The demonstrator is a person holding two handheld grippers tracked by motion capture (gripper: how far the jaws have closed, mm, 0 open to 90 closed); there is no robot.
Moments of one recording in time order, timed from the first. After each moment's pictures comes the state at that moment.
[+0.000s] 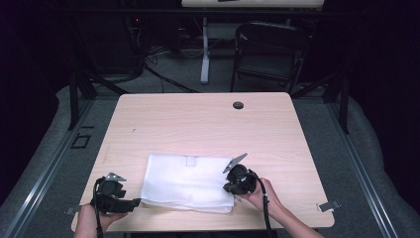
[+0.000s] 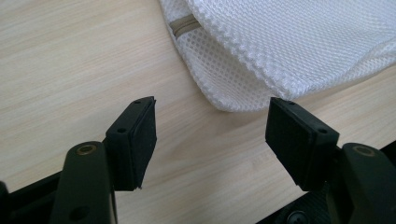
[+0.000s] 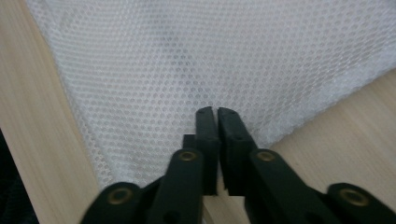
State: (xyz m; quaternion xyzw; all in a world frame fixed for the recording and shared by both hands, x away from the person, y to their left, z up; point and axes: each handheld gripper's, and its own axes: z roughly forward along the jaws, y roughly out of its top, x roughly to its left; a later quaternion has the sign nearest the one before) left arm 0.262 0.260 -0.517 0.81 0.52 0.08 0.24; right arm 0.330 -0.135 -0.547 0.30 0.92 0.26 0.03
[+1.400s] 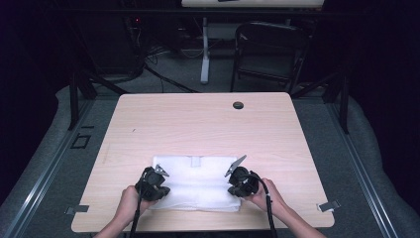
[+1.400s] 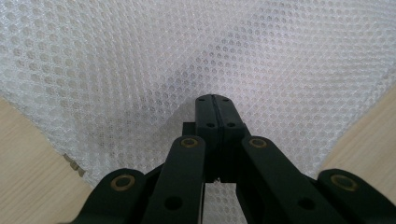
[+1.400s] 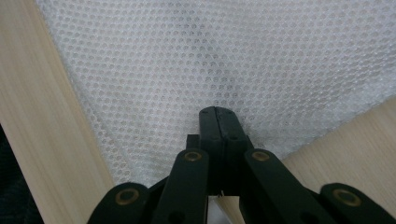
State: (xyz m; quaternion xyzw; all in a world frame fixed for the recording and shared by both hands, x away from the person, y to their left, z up) left arm 0.315 0.166 -0.554 0.90 0.38 0.04 0.21; right arm 0.328 -0.142 -0.554 0.28 0.94 0.21 0.02
